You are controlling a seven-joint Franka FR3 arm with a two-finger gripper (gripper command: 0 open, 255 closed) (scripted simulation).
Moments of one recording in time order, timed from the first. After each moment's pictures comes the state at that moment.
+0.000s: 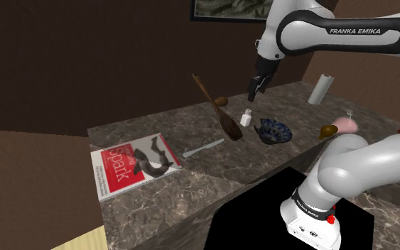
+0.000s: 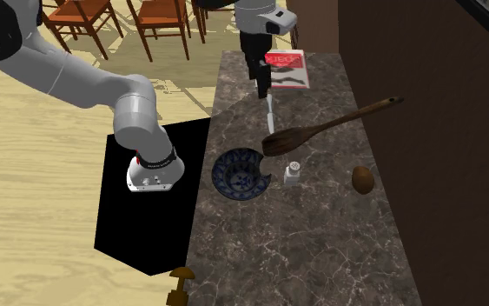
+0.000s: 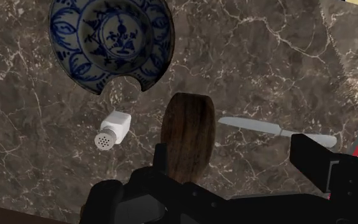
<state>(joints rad) -0.02 -0.72 -0.05 -2.43 -0.12 1.78 -0.06</state>
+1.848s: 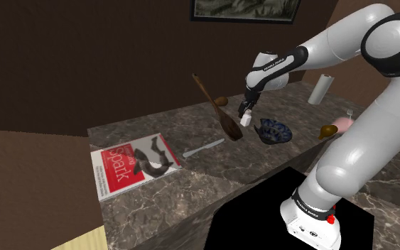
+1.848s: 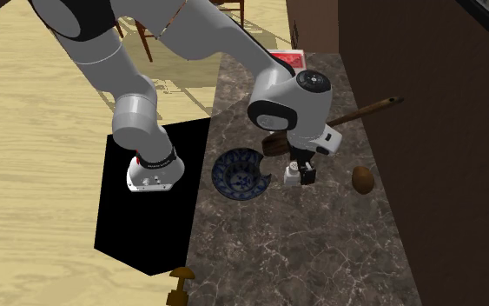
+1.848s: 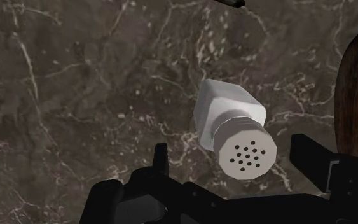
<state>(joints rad) -0.07 -0.09 -0.40 -2.45 -0.04 2.45 -0.44</state>
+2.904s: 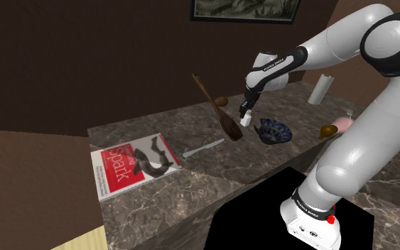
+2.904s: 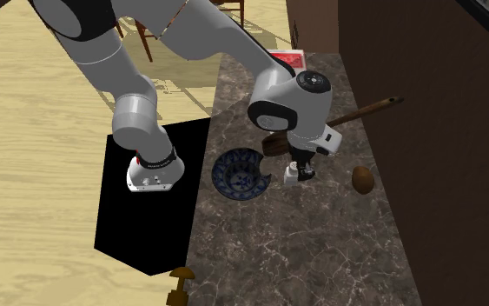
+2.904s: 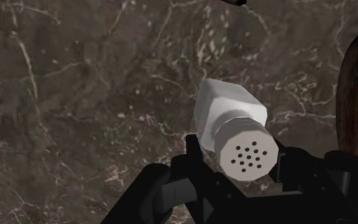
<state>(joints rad) -0.07 -0.09 -0.40 -2.45 -0.04 2.46 -0.44</state>
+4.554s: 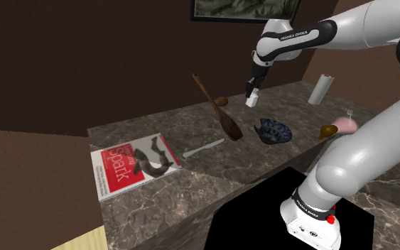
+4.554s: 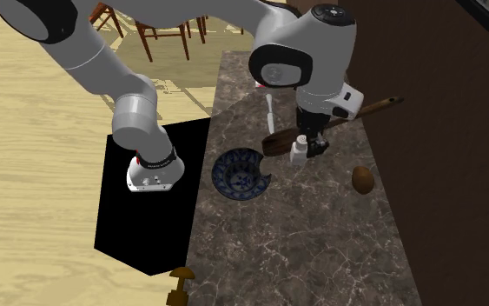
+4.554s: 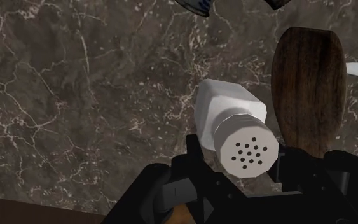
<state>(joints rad) -0.08 -0.26 -0.37 -2.27 -0.10 2.11 -0.39</state>
